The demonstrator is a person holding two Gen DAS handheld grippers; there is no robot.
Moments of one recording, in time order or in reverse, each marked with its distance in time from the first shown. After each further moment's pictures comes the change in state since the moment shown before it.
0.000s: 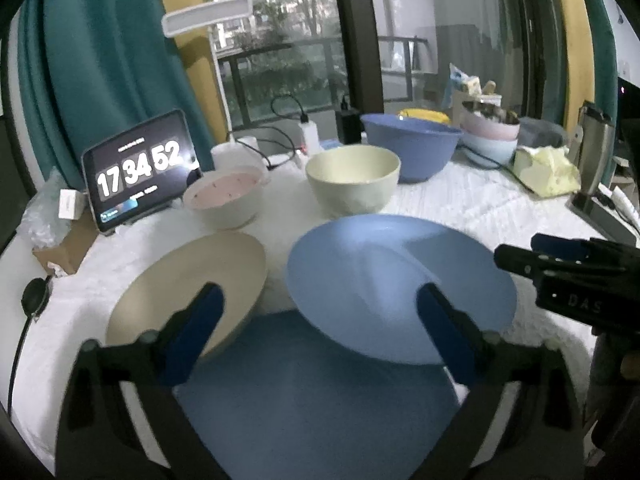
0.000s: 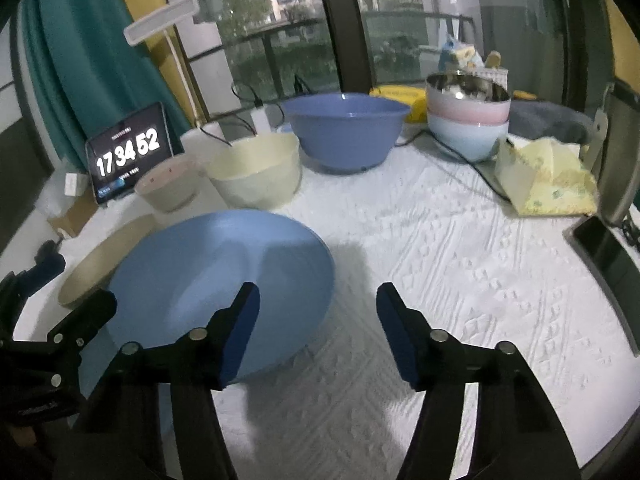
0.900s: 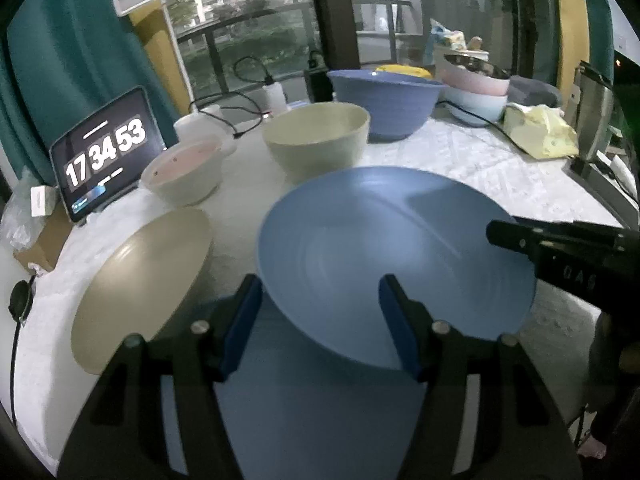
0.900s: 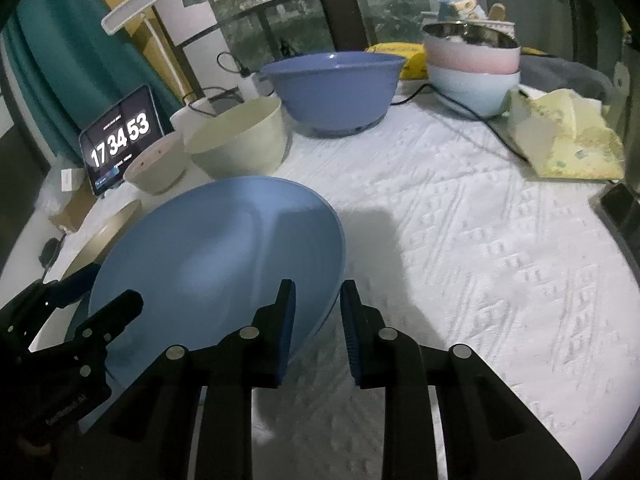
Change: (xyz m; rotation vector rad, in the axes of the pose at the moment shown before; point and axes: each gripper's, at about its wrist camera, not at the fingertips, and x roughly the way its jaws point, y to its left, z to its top) left arm 0.029 -0.034 0.000 0.058 0.127 -0.038; right arm 0.018 -0.024 0.001 0.049 0.074 0.041
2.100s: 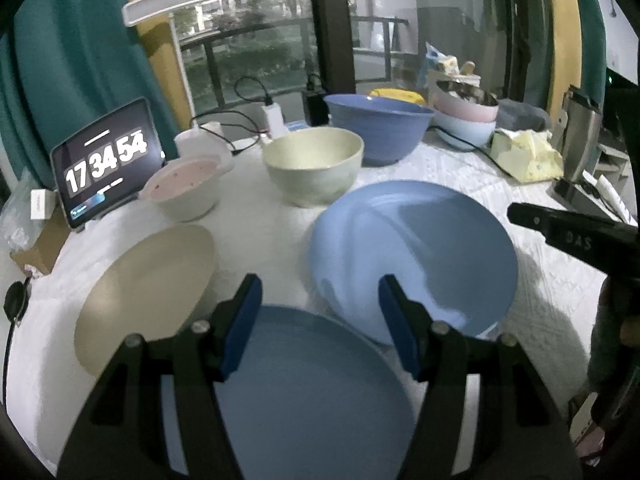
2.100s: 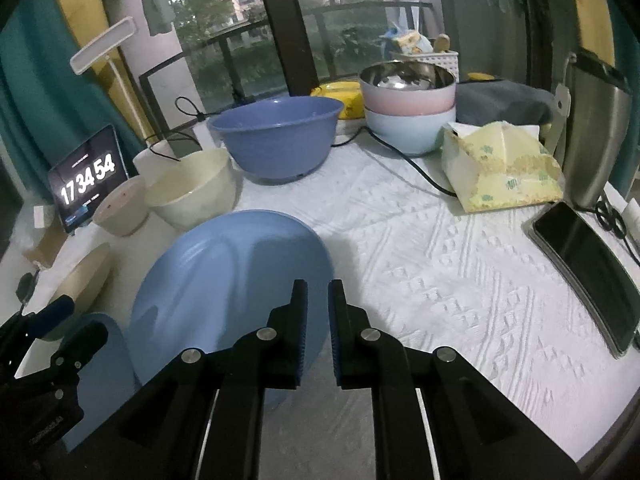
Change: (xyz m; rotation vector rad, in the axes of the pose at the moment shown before) left arm -0.023 0.012 0.002 -0.039 -0.064 -0.034; right arm -0.029 -0.012 0.014 0.037 -0.090 -0.143
